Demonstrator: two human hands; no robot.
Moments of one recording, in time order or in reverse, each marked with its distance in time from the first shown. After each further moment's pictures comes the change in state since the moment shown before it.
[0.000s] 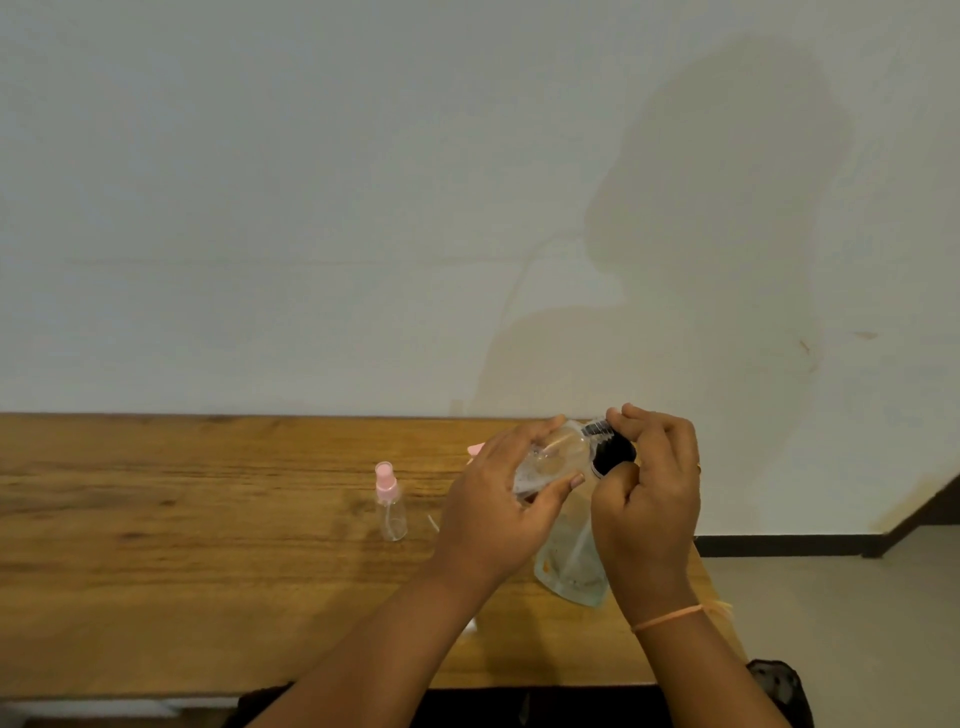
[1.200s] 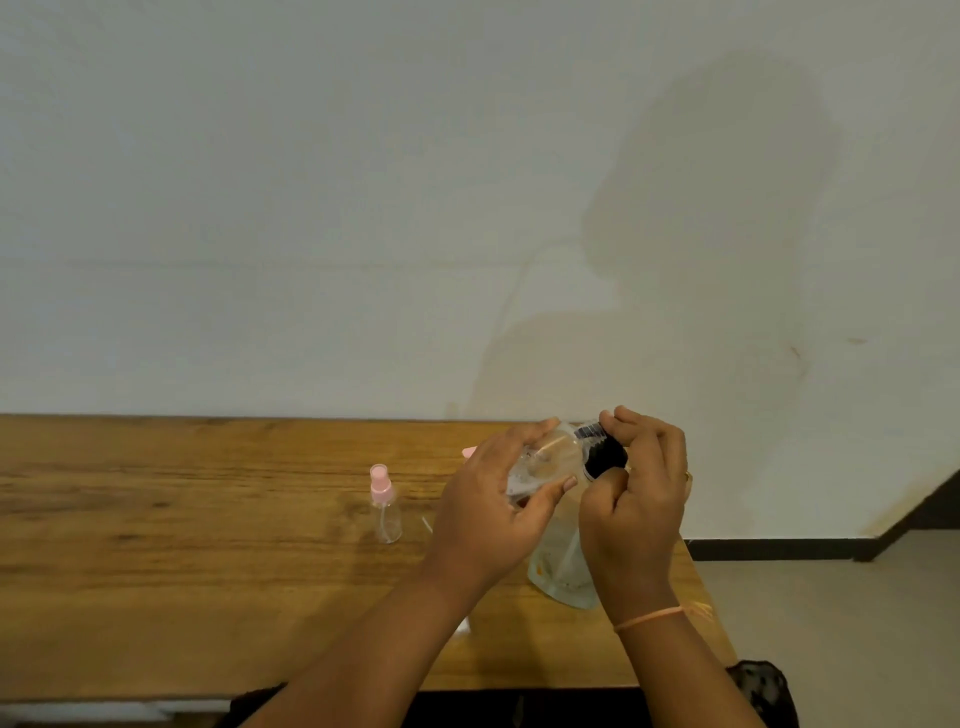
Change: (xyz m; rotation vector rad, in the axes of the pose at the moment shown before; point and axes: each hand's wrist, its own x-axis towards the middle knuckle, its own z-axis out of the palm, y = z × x) left_hand -0.001 -0.001 0.000 -0.031 -0.004 0.002; right_hand -0.005 0.000 0.003 0.023 0.011 0.029
